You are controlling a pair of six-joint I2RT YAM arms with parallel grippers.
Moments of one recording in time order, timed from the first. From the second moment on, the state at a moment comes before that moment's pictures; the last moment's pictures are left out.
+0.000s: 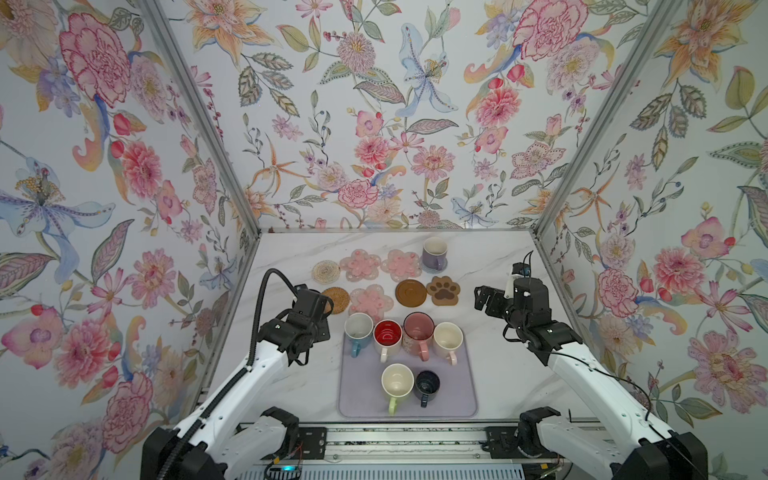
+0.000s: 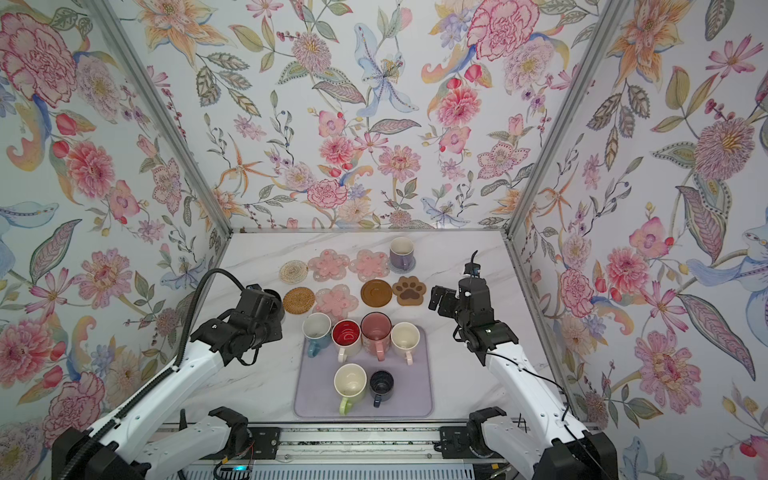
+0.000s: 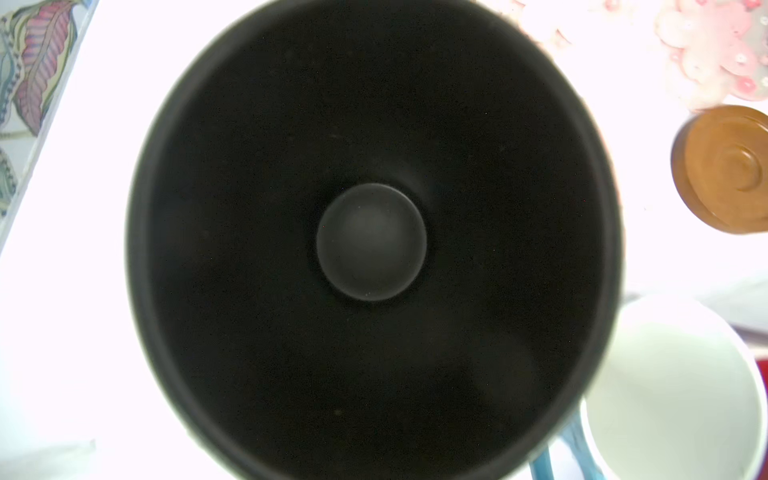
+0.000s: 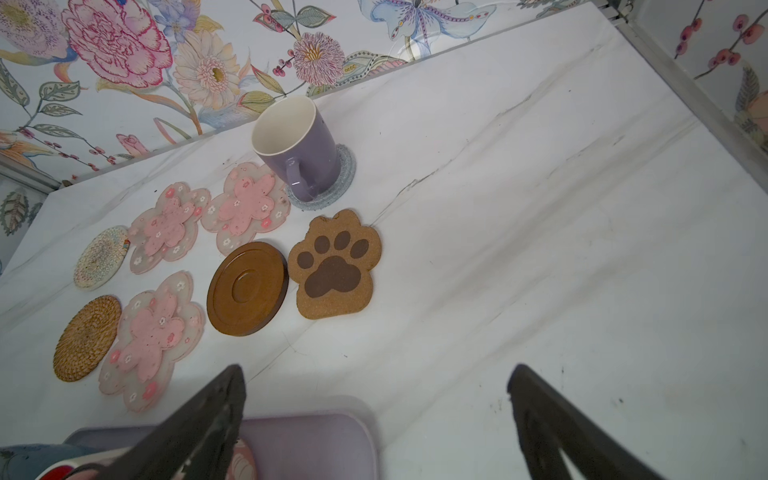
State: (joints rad) left arm -0.36 1.09 0.82 -0.74 -0.27 -0.48; right arm 0.26 1.01 0.71 -0.28 0.08 0.40
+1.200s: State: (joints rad) left arm -0.15 1.94 1.43 -0.49 -0.10 -0.25; right arm 0.16 0.97 0.67 -0.33 0.03 0.36
